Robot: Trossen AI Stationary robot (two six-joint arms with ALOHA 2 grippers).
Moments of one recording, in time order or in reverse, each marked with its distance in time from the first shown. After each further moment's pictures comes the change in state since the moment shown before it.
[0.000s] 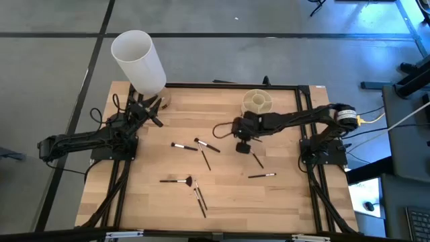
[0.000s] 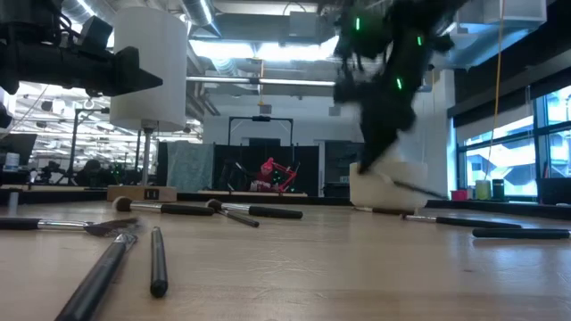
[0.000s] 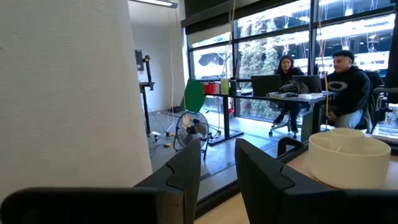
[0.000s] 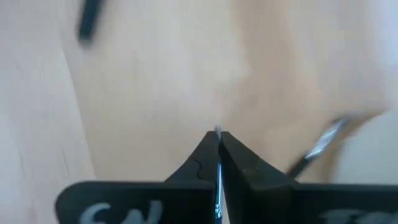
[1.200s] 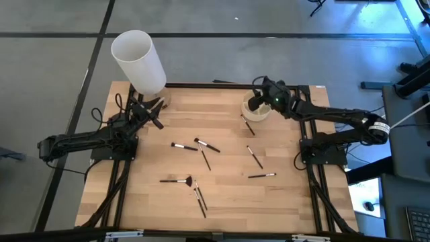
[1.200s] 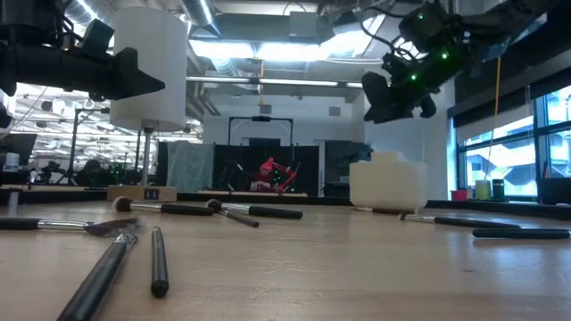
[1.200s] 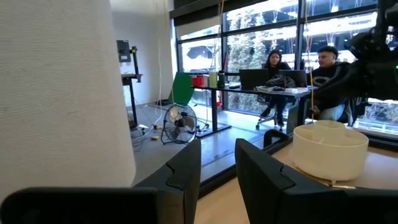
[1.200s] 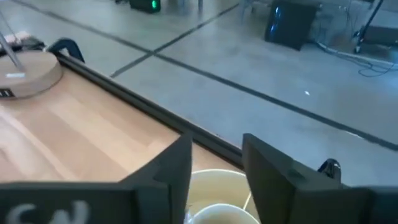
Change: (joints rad) left arm -0.002 0.000 0.000 -0.041 0.047 -0.051; right arm -0.413 -0.393 -0.383 0.662 0.203 0.095
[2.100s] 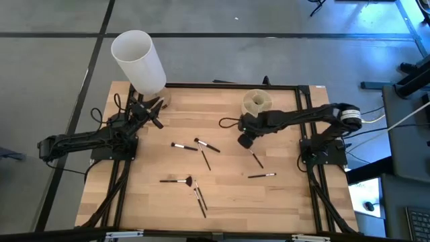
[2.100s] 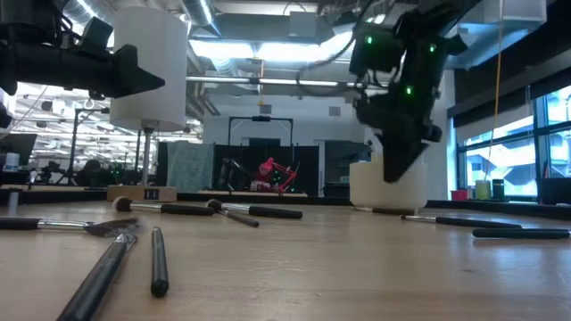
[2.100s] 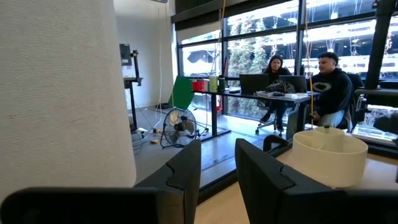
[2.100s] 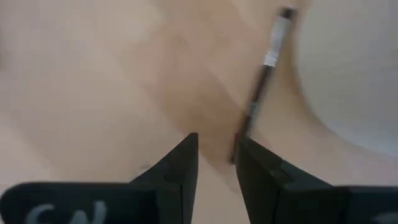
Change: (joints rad) left arm 0.000 0.000 0.000 0.023 -0.002 0.000; right arm 0.366 0.388 0.296 -0.808 -0.153 0.364
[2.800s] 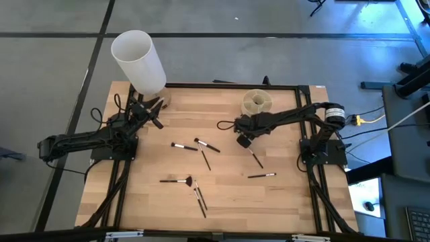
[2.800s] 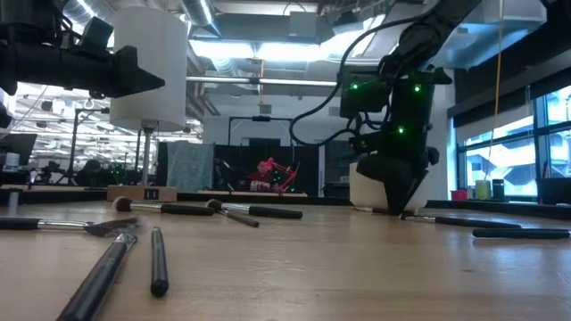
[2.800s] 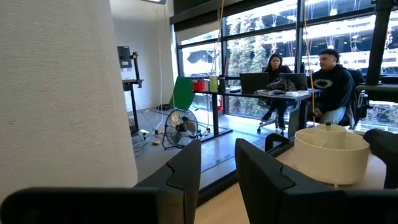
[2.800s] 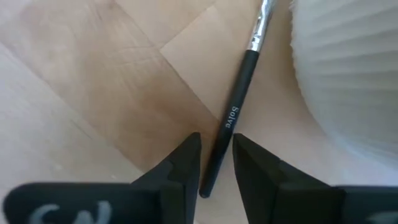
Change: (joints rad) left arm 0.000 0.000 0.000 0.000 0.003 0.027; right arm -0.041 0.200 0.000 0.045 0.000 -0.032
